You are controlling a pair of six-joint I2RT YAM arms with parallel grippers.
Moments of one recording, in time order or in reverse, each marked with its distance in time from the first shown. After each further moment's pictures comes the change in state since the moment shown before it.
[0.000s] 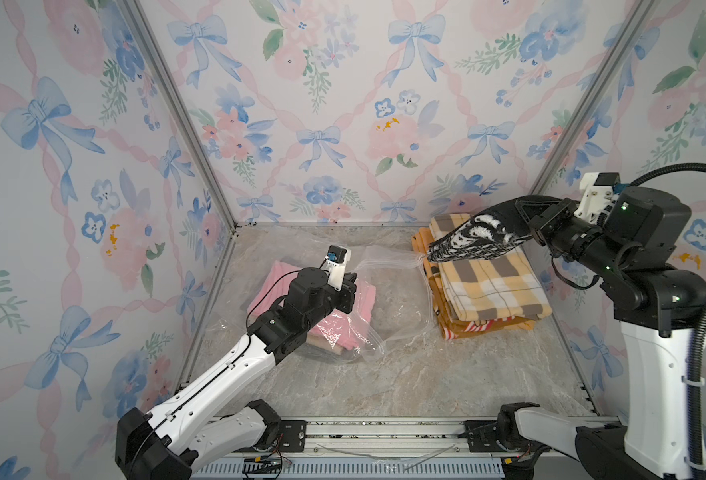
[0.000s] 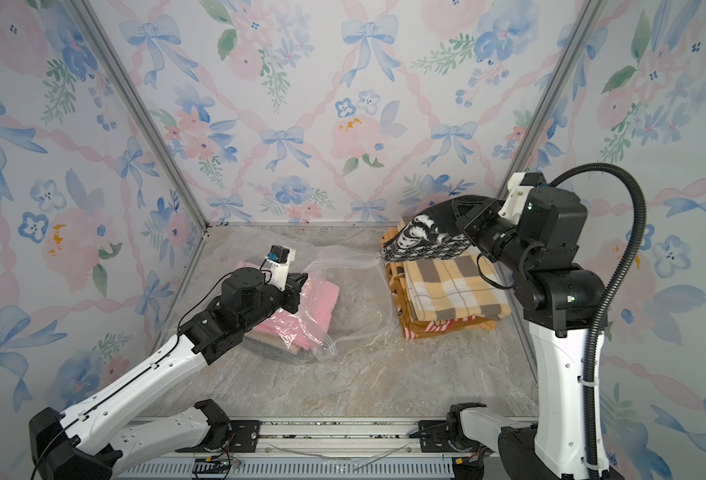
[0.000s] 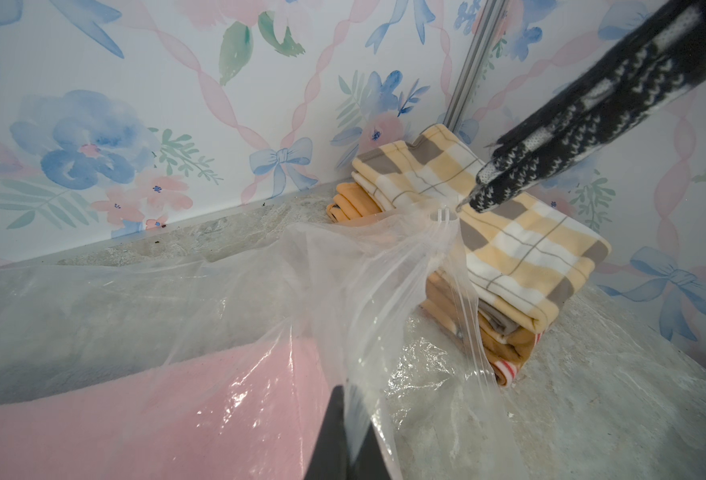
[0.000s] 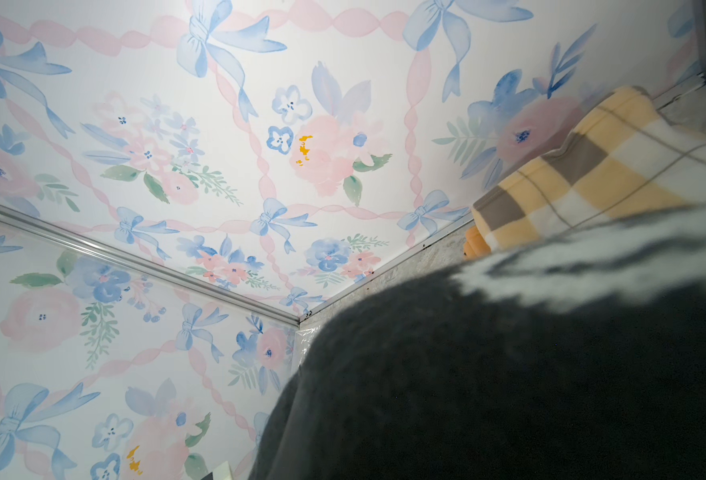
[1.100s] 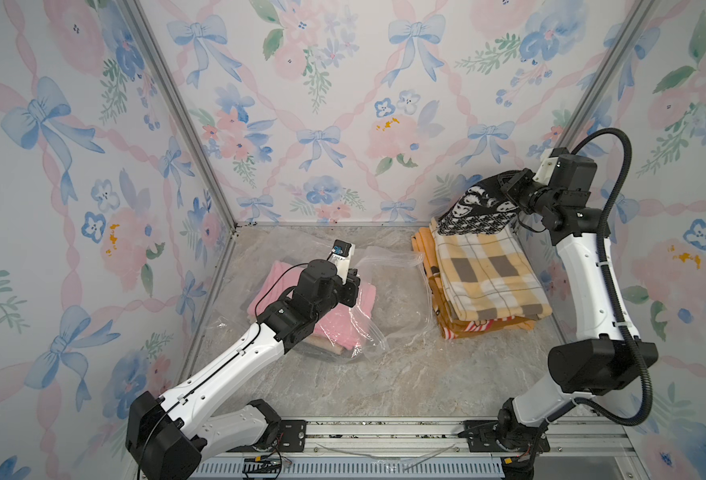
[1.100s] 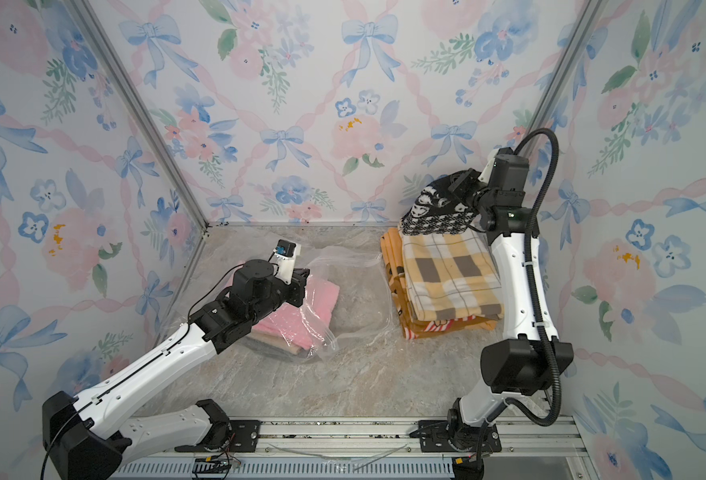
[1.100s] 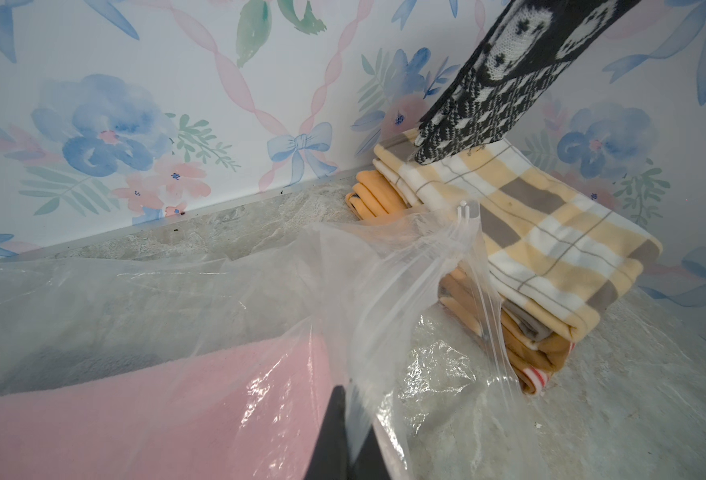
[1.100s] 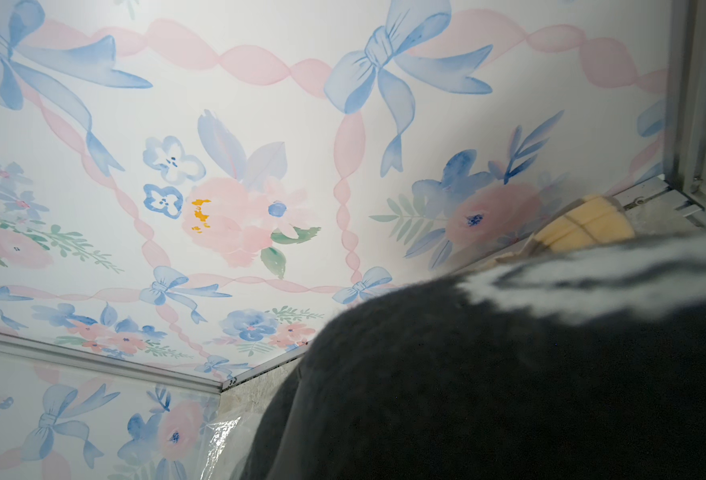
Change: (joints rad) left arm 0.001 0.091 0.071 -0.044 -0.062 0.000; right arm -0.150 0.469 0.030 0.386 -0.049 -0.161
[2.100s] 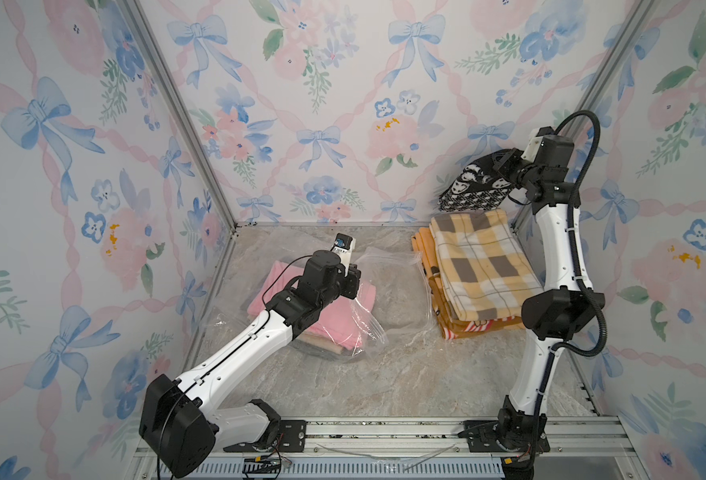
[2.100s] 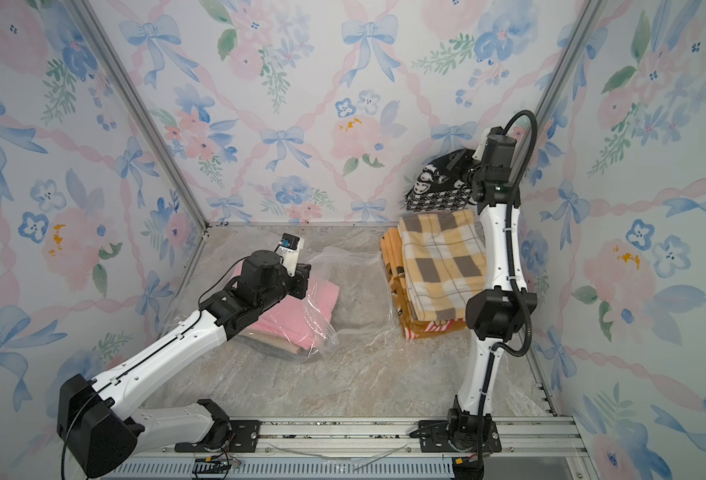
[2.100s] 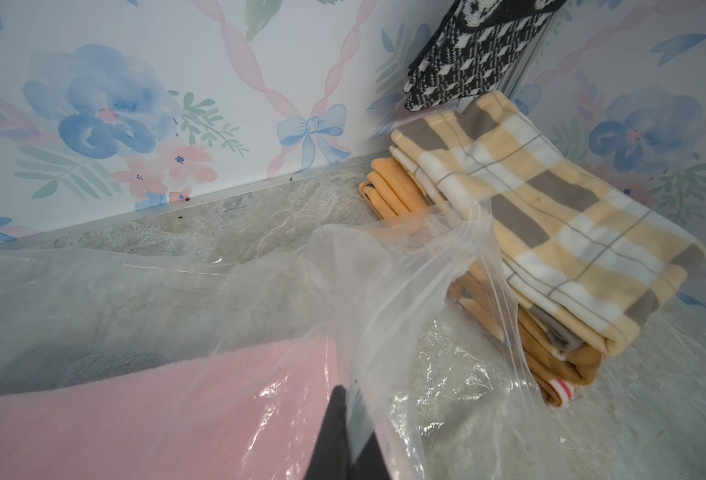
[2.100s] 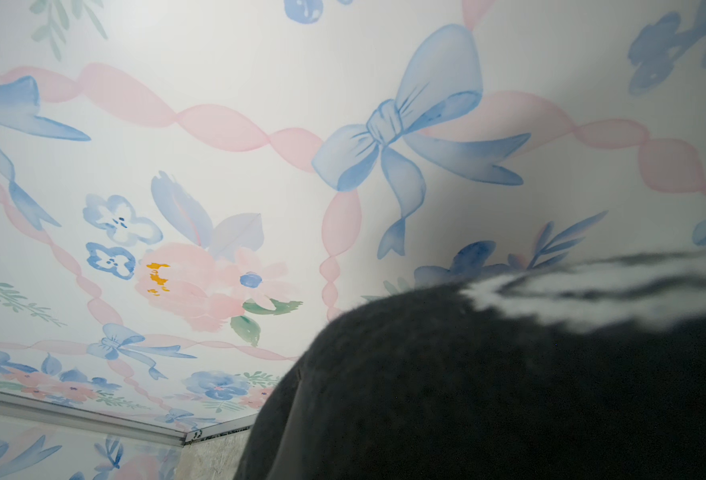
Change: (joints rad) left arm 0.054 0.104 0.051 0.003 0.037 0.000; right arm -0.028 0.459 0.557 -0.040 -0.014 -0.066
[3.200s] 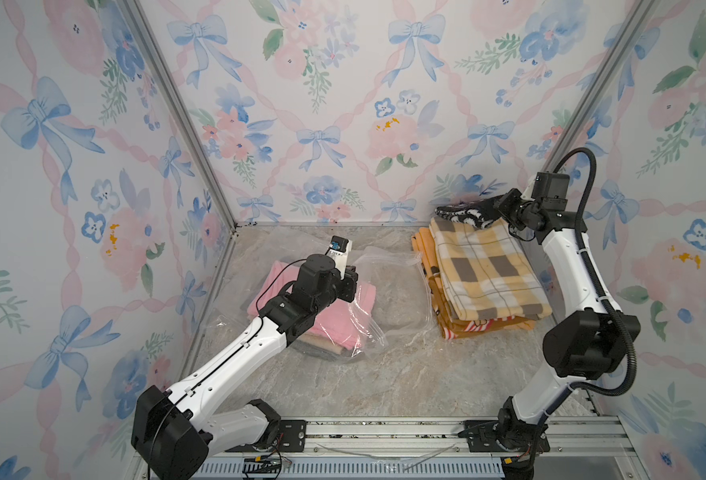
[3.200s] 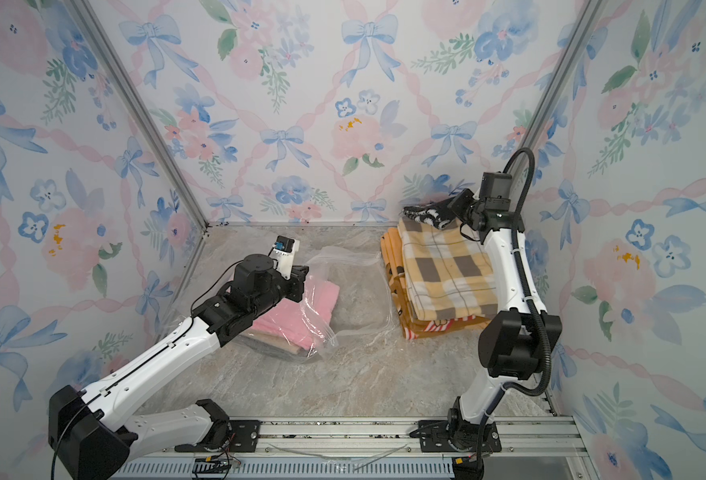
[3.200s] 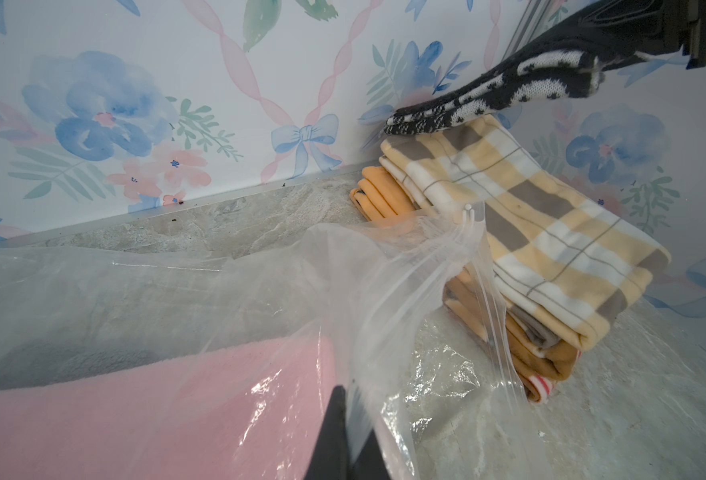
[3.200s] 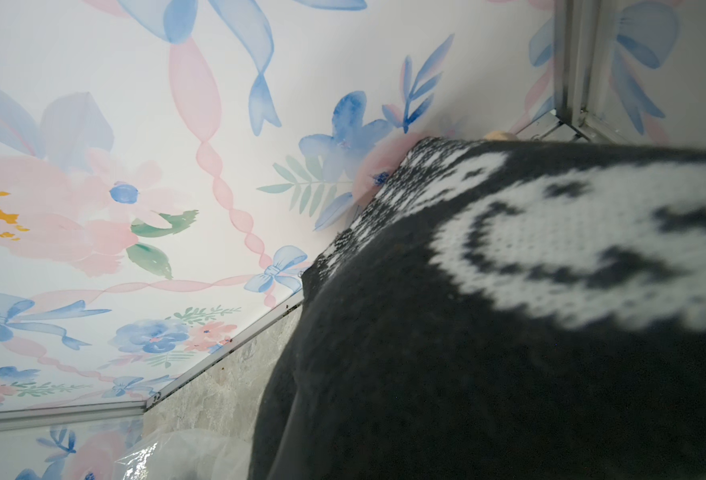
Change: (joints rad) left arm 0.000 -0.069 -0.045 0.012 0.022 -0.021; right arm -0.004 -0.416 -0.730 0.024 0.122 0.037
